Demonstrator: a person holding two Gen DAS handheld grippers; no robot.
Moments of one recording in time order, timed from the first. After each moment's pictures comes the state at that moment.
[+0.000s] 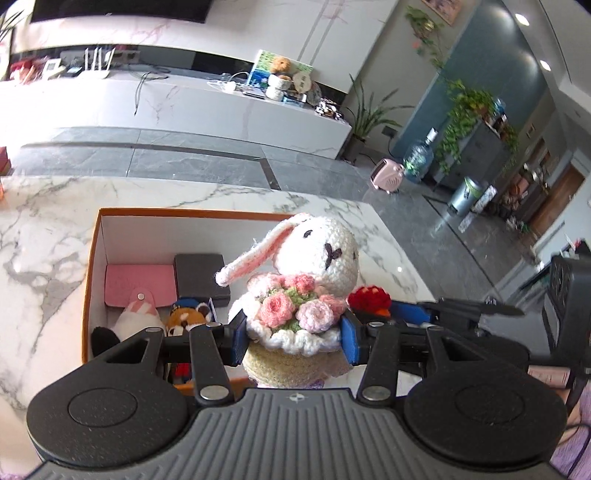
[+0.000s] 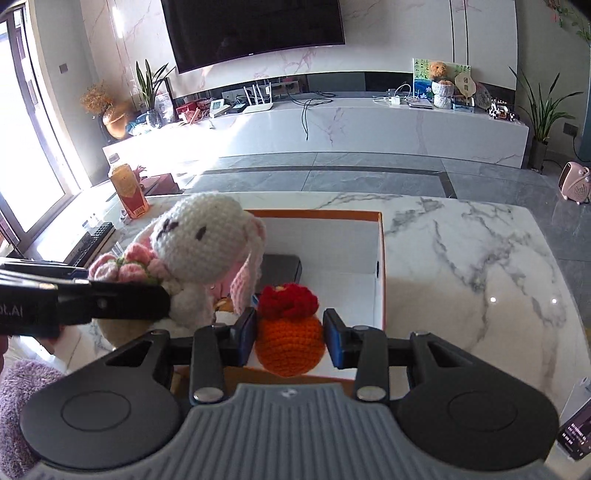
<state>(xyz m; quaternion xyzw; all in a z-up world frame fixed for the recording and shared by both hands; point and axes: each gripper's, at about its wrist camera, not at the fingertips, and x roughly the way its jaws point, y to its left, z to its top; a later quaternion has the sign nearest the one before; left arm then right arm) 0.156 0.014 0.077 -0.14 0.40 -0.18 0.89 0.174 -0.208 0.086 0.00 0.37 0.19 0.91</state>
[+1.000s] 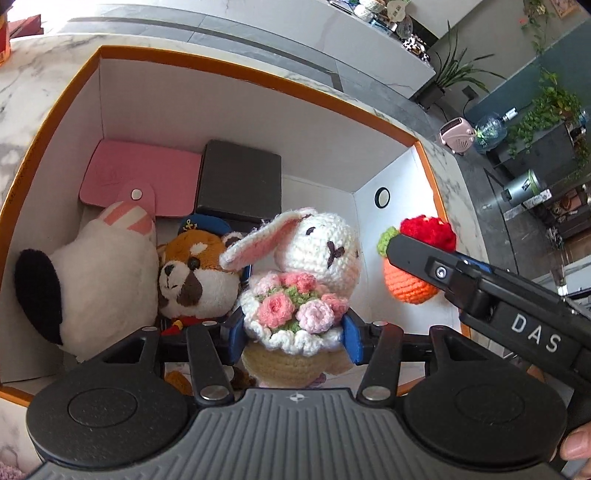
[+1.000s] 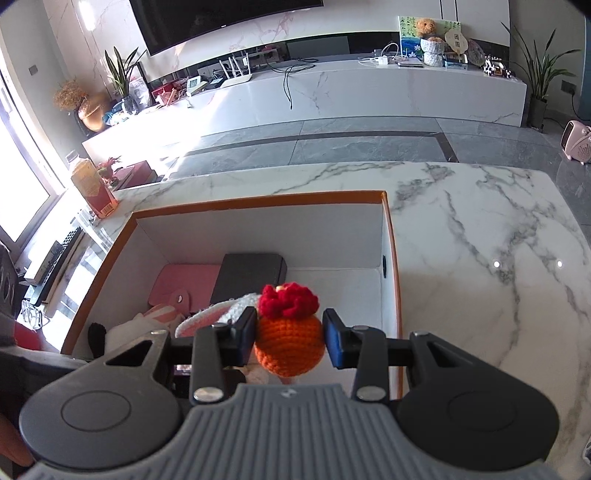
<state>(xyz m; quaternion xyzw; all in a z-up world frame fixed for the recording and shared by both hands) 0.226 0.005 -0.034 -0.19 0.54 -0.10 0.81 0.259 -0.188 0.037 0.04 0.43 0.17 0.89</state>
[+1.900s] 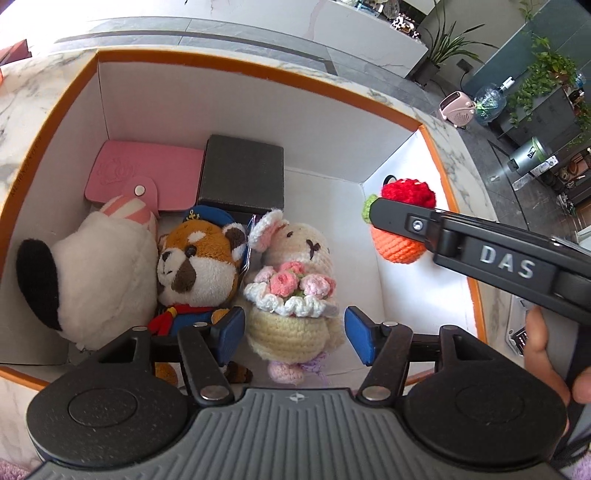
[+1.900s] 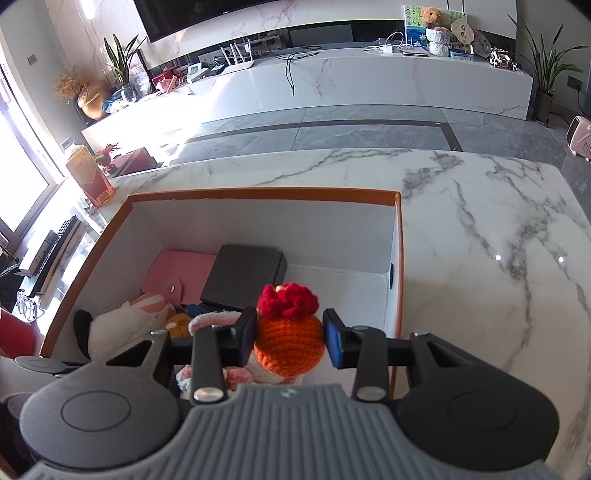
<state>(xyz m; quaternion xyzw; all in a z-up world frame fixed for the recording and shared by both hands) 0.215 0.003 -0.020 -0.14 0.55 -0.11 0.81 0.269 -0.180 0.025 0.03 0.44 0.17 0.88</state>
